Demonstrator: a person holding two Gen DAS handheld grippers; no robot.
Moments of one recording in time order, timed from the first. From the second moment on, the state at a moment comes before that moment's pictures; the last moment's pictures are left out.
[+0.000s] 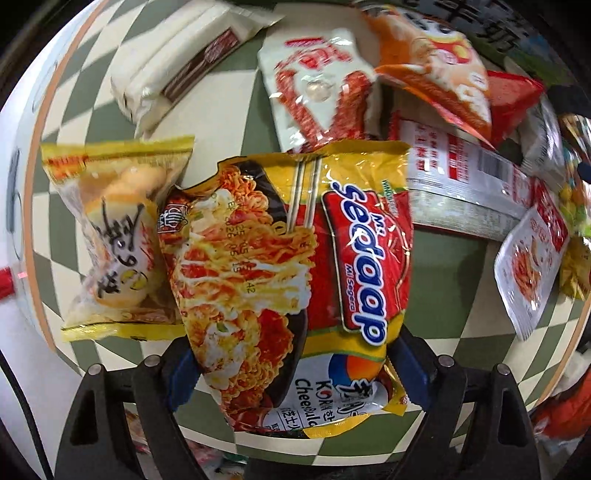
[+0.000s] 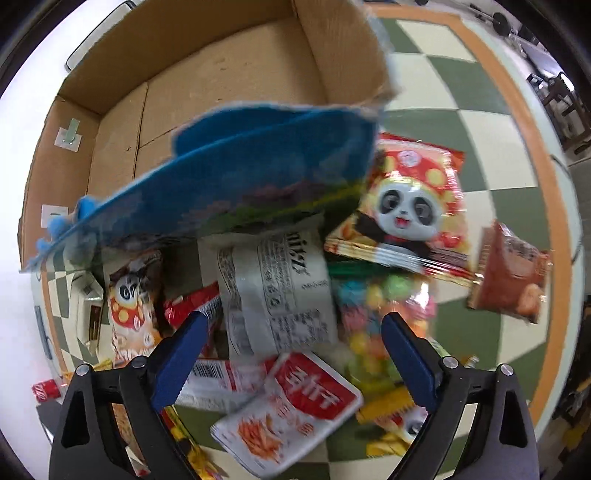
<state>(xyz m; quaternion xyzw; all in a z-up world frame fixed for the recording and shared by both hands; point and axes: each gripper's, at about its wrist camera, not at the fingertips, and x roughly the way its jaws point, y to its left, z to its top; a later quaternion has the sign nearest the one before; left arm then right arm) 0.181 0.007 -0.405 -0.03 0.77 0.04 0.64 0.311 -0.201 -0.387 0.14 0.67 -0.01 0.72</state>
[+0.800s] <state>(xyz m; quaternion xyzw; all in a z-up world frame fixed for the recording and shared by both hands) 0.146 0.003 -0.377 -0.02 0.75 0.02 0.66 0.271 -0.206 -0.375 0.09 0.70 0.00 0.71</state>
